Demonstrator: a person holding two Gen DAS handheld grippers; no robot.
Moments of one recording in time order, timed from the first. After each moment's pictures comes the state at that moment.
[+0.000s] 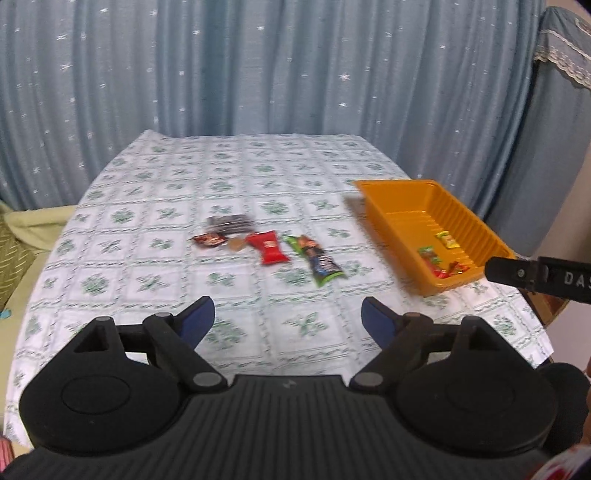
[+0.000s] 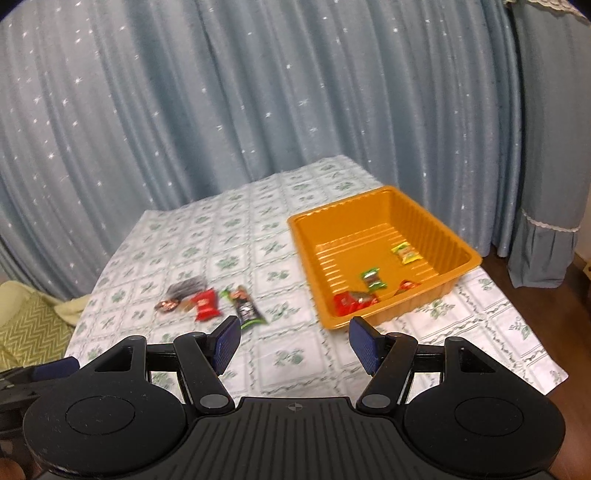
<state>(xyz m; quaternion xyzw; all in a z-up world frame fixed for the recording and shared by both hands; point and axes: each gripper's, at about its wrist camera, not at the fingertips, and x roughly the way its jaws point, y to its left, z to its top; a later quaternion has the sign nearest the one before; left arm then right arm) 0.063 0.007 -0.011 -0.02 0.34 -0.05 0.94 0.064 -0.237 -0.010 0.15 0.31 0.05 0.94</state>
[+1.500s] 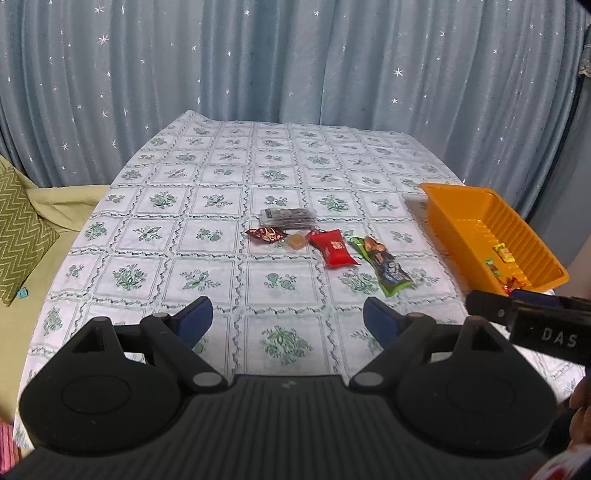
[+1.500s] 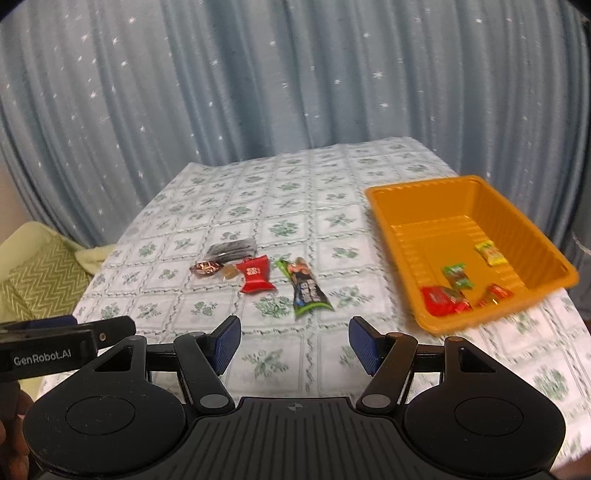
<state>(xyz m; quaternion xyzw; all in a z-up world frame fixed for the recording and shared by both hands) 0.109 0.056 -0.037 -0.04 0.36 0.00 0.93 0.118 -0.164 -0.051 0.08 0.34 0.13 0.93</state>
